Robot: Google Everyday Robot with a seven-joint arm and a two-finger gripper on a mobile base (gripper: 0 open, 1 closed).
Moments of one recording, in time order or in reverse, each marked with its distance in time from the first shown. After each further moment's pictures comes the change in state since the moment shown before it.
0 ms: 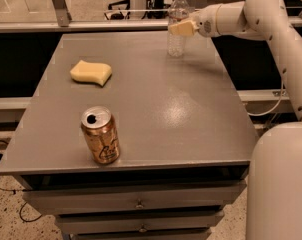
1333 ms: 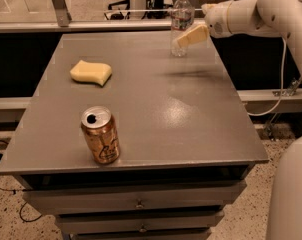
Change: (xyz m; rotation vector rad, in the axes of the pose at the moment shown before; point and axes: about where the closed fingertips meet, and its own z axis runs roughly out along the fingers) arm 0.003 0.010 -0.041 0.020 0.067 -0.164
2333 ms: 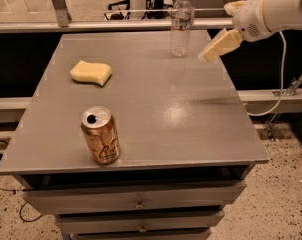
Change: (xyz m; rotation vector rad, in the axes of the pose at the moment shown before) arm 0.001 0.060 -0.111 -0.019 0.197 -0.132
